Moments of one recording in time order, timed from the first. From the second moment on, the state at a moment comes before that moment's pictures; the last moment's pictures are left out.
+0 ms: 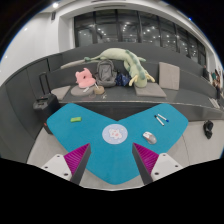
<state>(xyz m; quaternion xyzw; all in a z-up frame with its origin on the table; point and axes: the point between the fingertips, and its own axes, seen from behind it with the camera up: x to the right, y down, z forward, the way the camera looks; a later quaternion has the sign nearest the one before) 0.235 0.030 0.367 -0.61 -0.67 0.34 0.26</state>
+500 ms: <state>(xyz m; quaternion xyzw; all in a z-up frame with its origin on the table) 0.200 0.114 0.302 -0.62 -0.65 0.33 0.30</state>
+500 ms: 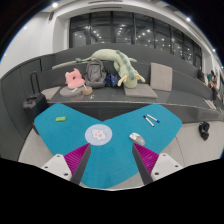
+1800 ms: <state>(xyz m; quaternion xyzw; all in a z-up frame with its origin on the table) 0.002 0.296 -0.006 -0.59 -0.63 0.37 0.34</state>
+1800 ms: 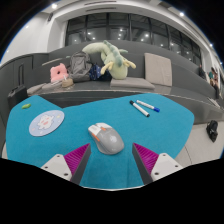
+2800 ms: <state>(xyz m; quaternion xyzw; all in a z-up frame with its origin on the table) -0.111 0.288 0.019 -0.65 -0.61 0.32 0.31</state>
